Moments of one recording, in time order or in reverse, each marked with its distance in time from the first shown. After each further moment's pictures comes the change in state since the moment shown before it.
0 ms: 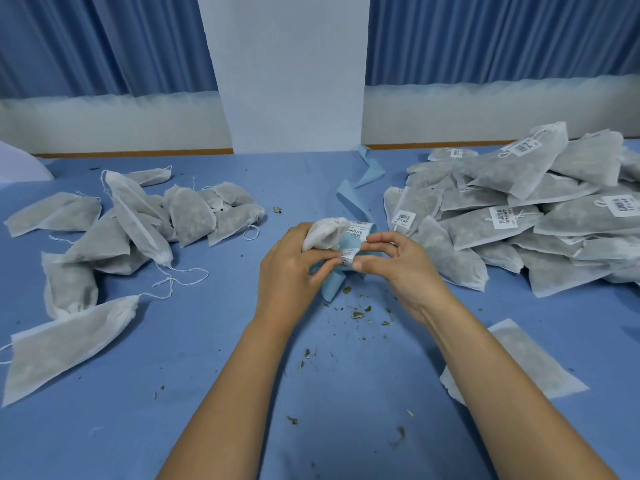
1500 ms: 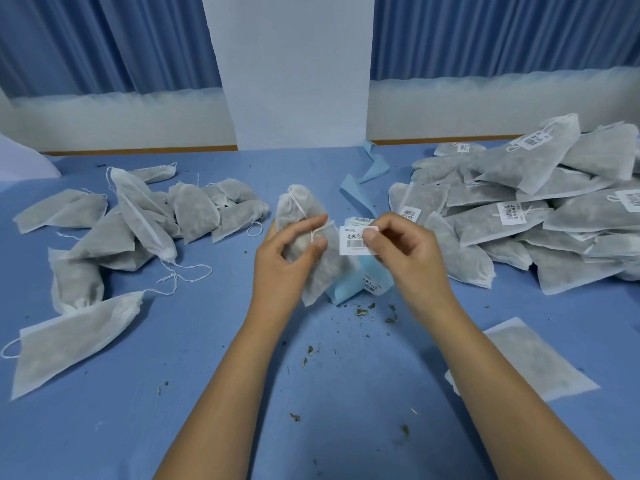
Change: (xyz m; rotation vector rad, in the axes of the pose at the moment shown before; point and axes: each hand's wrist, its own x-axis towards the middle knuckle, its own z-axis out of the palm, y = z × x) left_hand 0.004 0.022 -0.024 -0.615 0.048 -0.525; right_hand -0.021 -0.017 0.014 -0.088 -0.060 -0.480
